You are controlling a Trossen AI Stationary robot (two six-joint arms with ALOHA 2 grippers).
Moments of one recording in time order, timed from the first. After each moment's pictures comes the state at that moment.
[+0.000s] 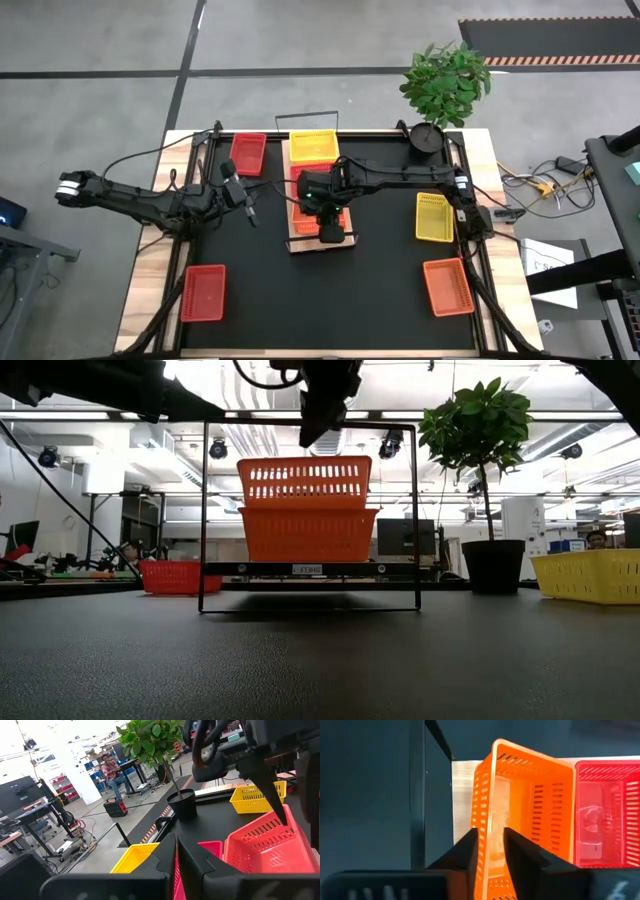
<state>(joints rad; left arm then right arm) -0.12 0.75 0.41 0.35 -0.61 0.35 0.00 2.11 2.18 -1.24 -0.11 -0.10</state>
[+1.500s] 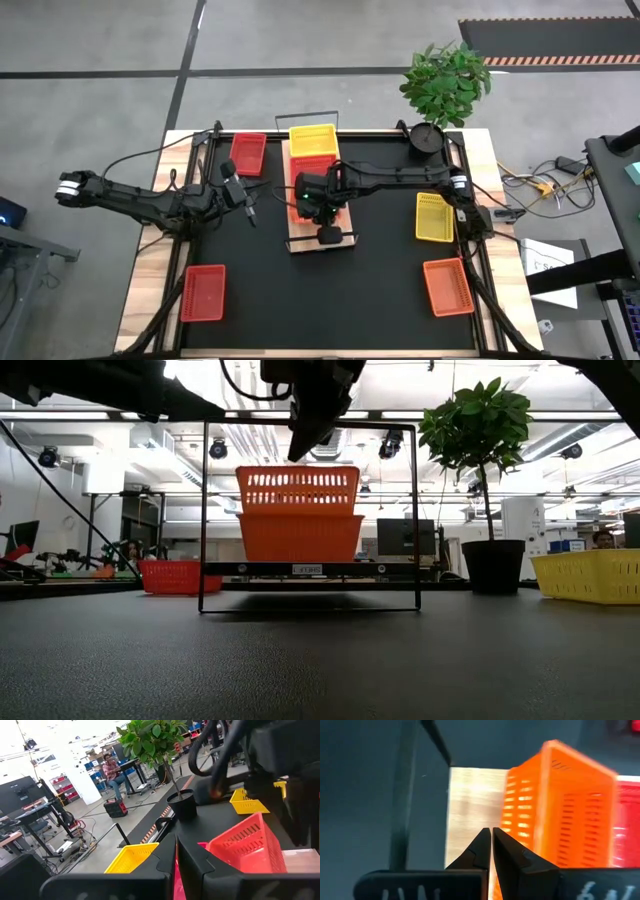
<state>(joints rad) -0.12 0.75 0.41 0.35 -0.61 0.35 -0.02 2.12 2.10 -1.12 -0.14 -0.18</state>
